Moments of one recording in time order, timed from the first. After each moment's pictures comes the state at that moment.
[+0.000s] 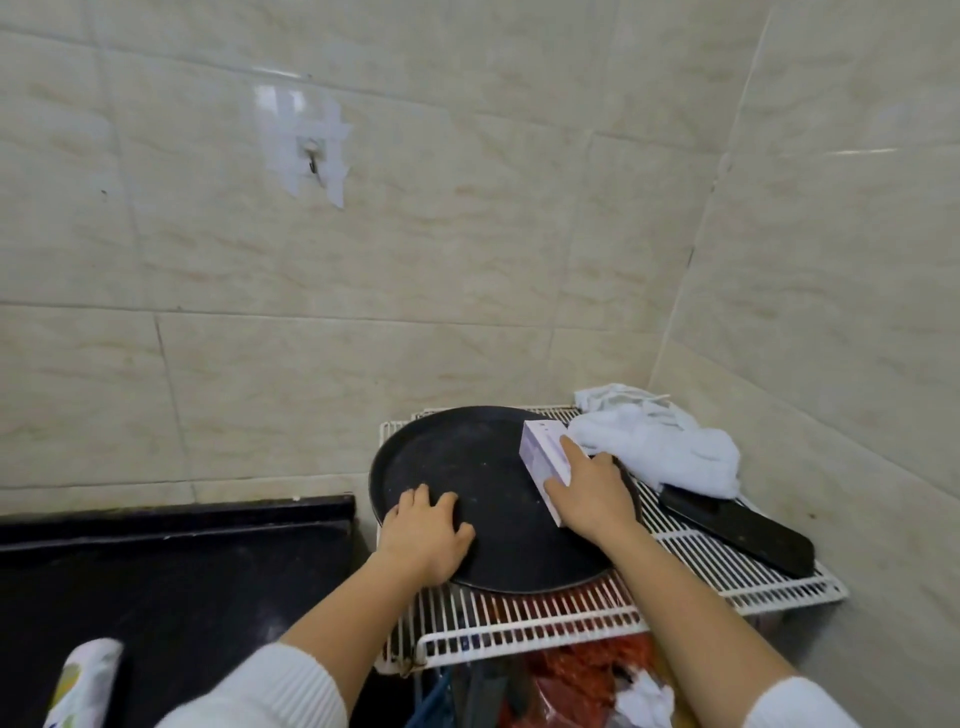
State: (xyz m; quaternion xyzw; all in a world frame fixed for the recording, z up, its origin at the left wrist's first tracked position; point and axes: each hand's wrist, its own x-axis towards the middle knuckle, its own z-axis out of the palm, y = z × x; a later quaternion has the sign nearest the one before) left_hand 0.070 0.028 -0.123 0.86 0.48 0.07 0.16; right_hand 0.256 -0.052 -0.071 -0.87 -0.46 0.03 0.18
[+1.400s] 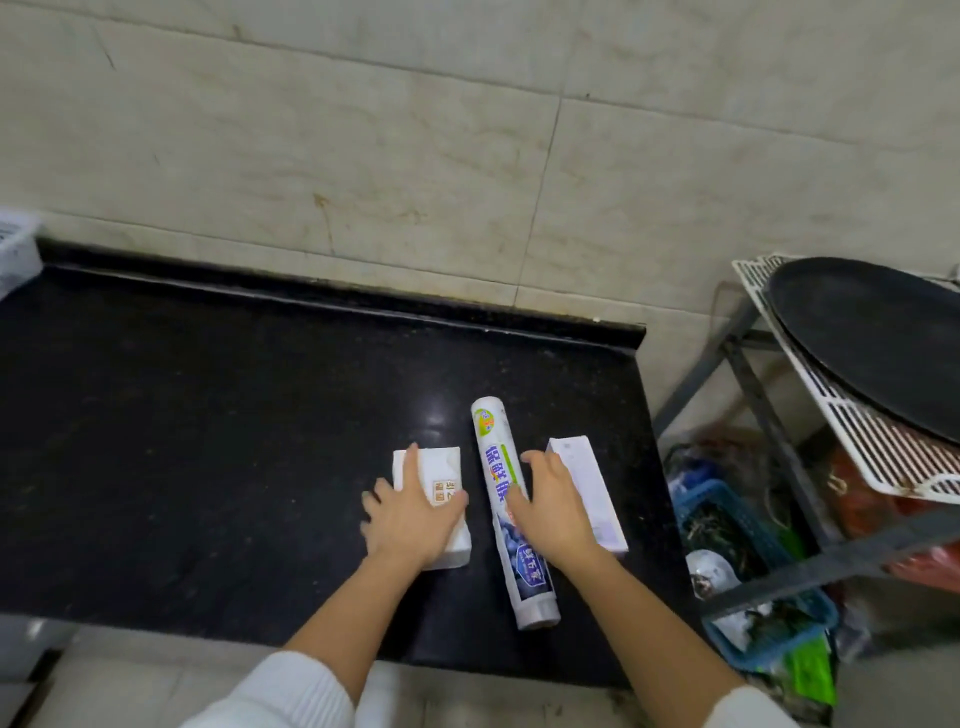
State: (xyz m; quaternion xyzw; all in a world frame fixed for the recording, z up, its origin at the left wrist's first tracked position) left_hand -0.392 0.010 -0.281 0.58 0.73 0.10 0.33; right_hand -0.219 -0.010 -0.272 -0.76 -0.58 0.20 0.21
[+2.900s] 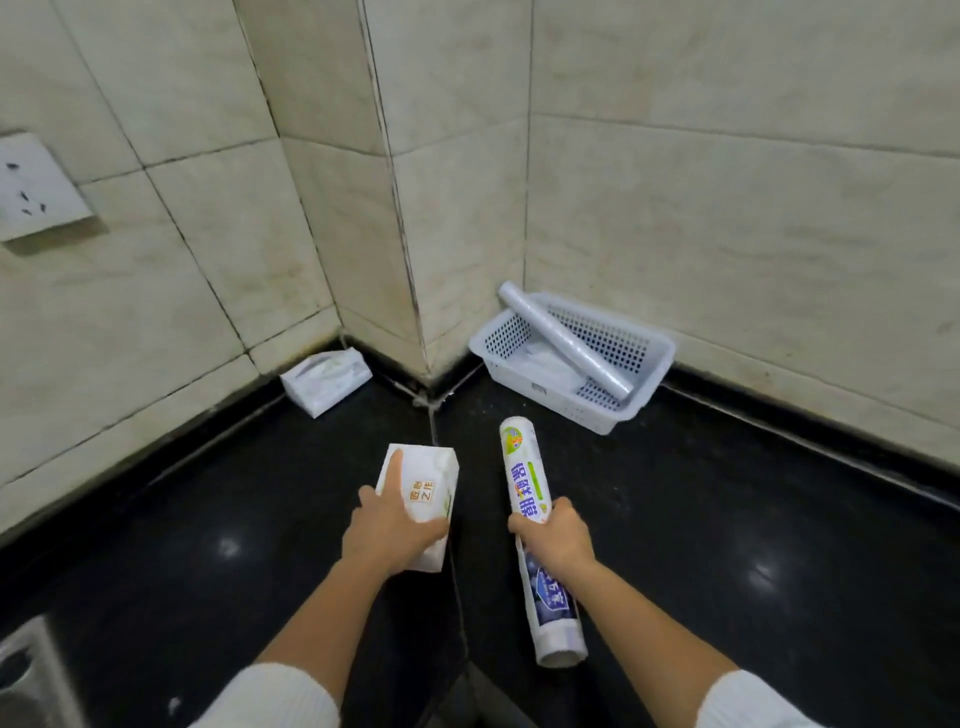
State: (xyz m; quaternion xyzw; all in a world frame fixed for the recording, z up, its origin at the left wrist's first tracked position) left_hand -1.261 0.170 -0.264 0.39 0.88 0.16 0.23; right_hand -1.066 0.250 -0.292 -0.63 -0.58 0.49 0.17
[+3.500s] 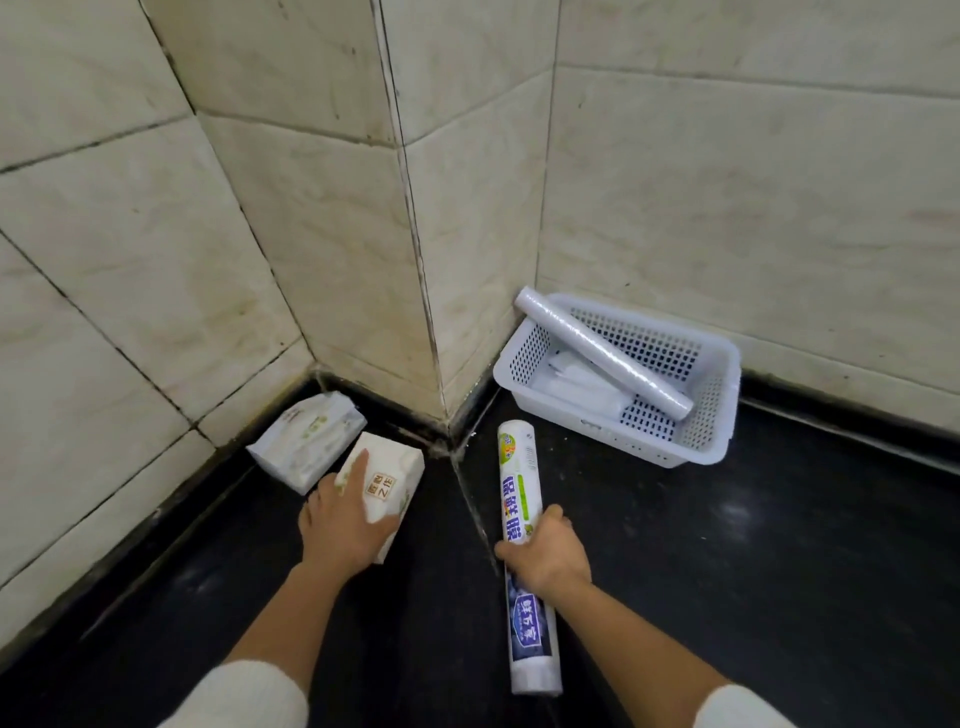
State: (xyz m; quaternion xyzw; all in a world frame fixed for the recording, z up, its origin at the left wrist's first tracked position) left_hand -1.446 0.283 -0.308 0.50 0.85 0.09 0.14; right_hand -1.205 0.315 -0.319 -0.70 -0.59 0.40 0.09
